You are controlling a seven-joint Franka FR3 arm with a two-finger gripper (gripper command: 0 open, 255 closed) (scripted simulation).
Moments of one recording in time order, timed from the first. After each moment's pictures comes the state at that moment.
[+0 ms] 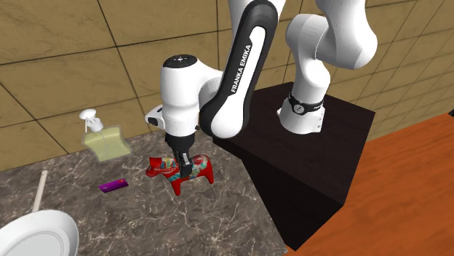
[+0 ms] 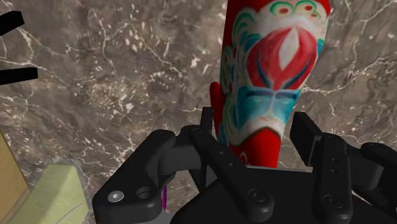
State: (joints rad) arm -0.16 0.23 -0.20 -2.54 0.45 2.94 -0.28
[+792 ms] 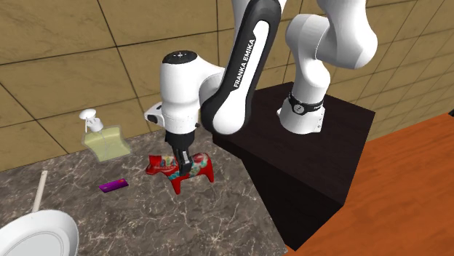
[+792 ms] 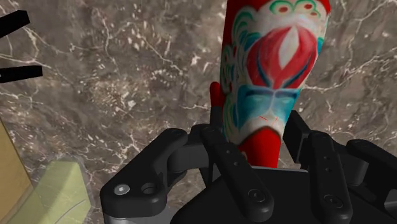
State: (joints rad) arm -0.15 0.21 -0.23 -2.54 0.42 2.92 -0.25
